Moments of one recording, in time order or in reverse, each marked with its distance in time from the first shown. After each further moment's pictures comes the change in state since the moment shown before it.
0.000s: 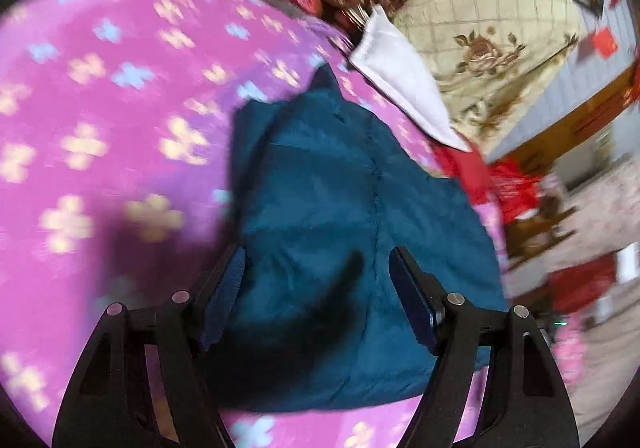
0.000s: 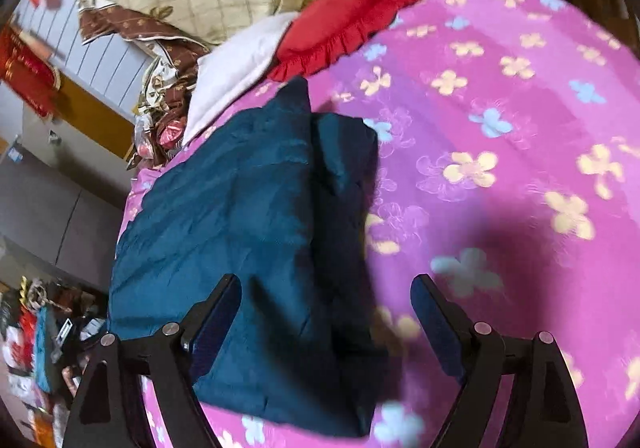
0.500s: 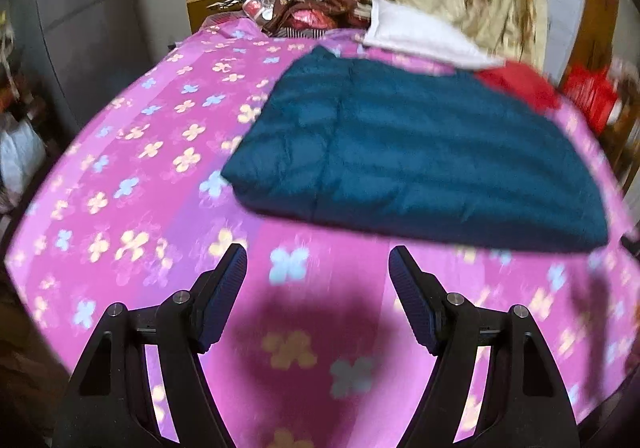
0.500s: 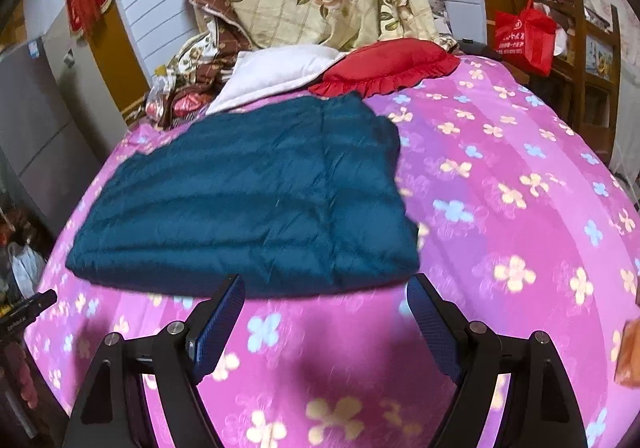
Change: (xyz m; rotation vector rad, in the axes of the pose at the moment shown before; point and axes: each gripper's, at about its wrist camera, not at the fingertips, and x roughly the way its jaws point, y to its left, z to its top) left arm -0.065 -0.090 -0.175 0.332 -0.170 0.511; right arm -0.078 0.091 -0.130 -0.308 -0.197 -0.224
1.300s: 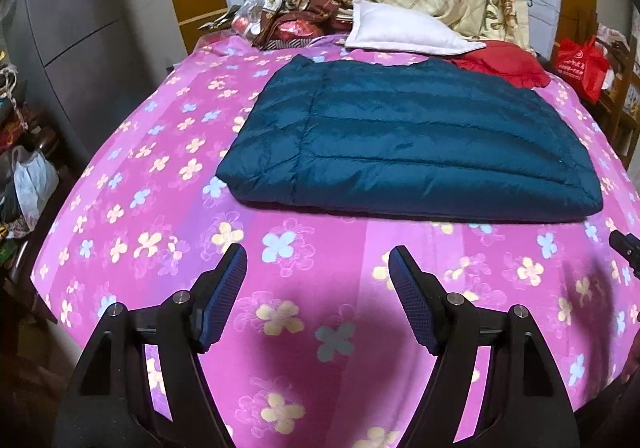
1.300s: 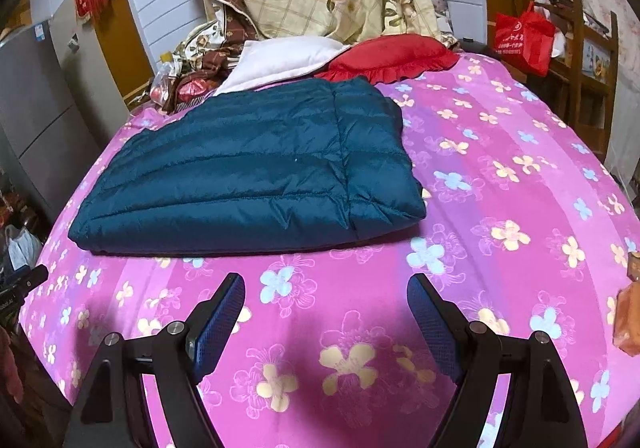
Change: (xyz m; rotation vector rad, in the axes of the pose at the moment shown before) left arm -0.034 -0.042 -0.027 0.128 -0.009 0.086; right arm -0.018 0.025 -0.045 -0.047 0.023 -0.033
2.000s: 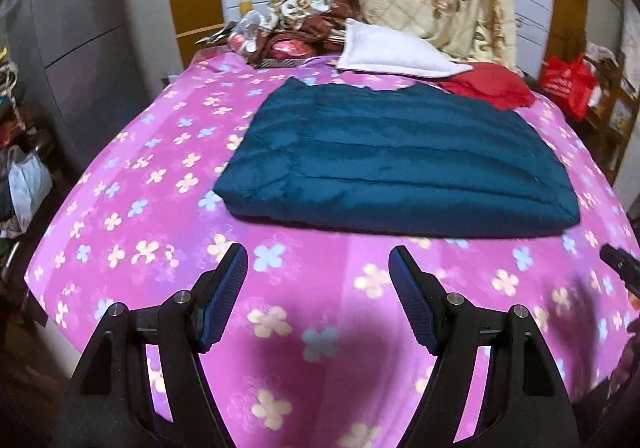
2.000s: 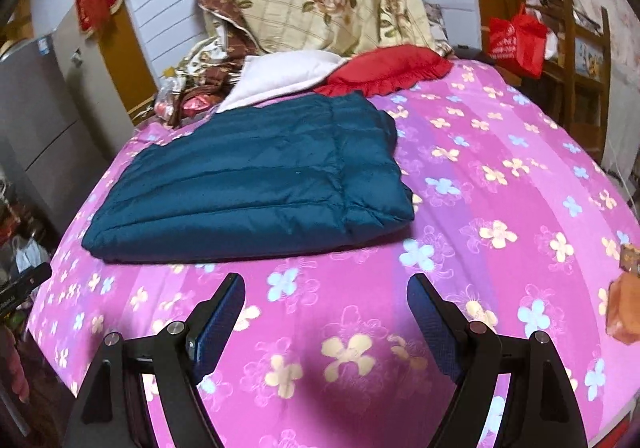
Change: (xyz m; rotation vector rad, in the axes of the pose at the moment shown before) left arm -0.033 -0.007 0.002 -0.004 -0.069 -0.050; right arm -0.032 -0.003 -0.003 0.015 -0.047 0.015
